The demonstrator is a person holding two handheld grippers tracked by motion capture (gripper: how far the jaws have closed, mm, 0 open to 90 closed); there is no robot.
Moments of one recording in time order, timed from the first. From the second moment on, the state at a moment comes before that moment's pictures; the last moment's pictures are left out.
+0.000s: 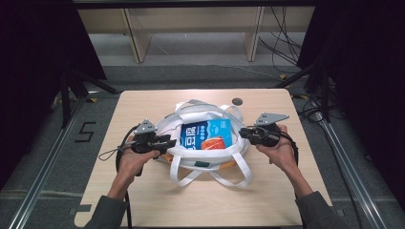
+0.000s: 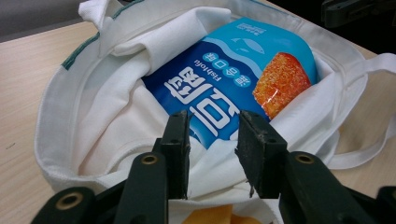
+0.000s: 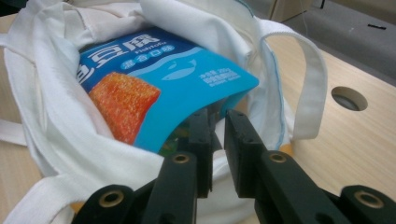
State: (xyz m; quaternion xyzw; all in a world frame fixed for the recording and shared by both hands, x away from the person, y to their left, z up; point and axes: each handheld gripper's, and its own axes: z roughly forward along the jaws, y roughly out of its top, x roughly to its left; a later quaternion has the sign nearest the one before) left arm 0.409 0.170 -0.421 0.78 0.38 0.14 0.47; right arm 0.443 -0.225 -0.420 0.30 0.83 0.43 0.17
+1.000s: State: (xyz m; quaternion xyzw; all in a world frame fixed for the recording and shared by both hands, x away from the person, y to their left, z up) left arm 0.383 0.167 -0.422 0.79 0.37 0.15 0.47; right arm 0.416 -0.242 -0.418 0.33 0.82 0.44 0.17
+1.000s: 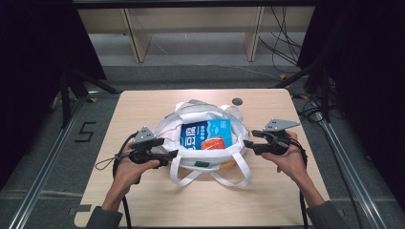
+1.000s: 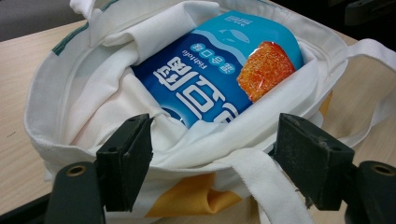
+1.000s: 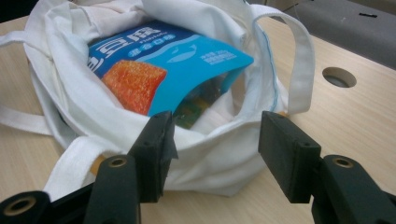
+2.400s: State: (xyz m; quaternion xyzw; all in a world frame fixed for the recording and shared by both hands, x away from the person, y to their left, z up) left arm 0.332 0.174 -0.449 0.78 0.39 0.14 0.47; right arm 0.364 -0.260 -0.443 0.34 0.83 0.41 0.15
